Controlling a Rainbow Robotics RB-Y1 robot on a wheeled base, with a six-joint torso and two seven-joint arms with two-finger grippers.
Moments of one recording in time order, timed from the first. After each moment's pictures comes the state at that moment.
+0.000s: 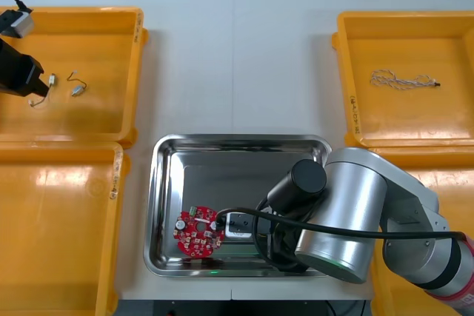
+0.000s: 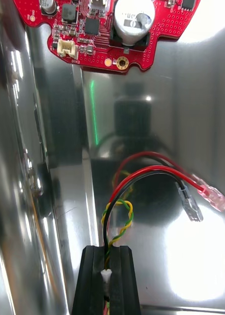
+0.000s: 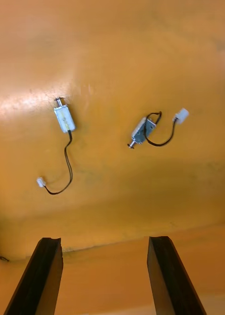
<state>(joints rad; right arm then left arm) -0.42 -0.50 0.81 -2.20 -0.51 1.74 1.93 -0.69 0.91 -0.04 -1.44 0.86 1.65 -1.63</state>
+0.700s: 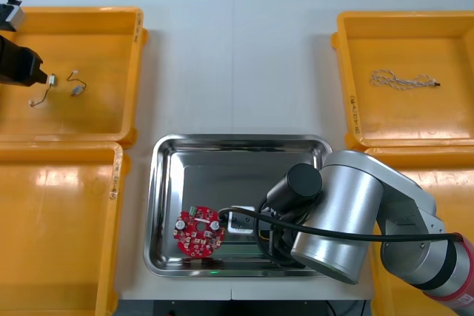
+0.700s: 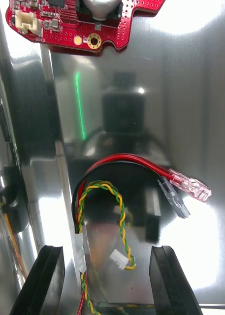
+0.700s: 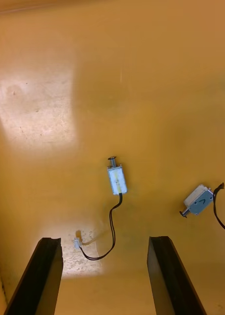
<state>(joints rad) -0.42 -0.50 0.83 -2.18 -0.44 1.73 1.93 -0.72 0.91 -0.10 -1.26 0.83 1.38 -1.63</state>
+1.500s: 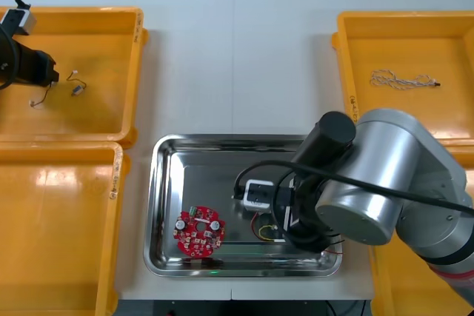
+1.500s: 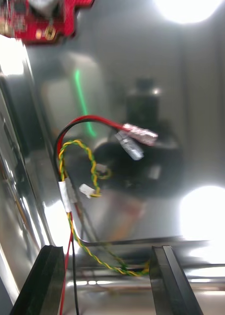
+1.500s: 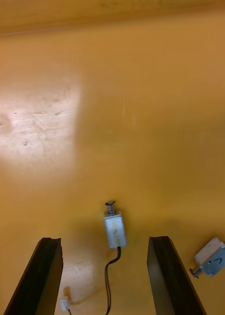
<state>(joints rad) -0.42 -0.46 0.59 -2.24 -0.59 1.91 1.92 -0.72 0.84 -0.11 -1.17 0.78 1.21 -1.63</state>
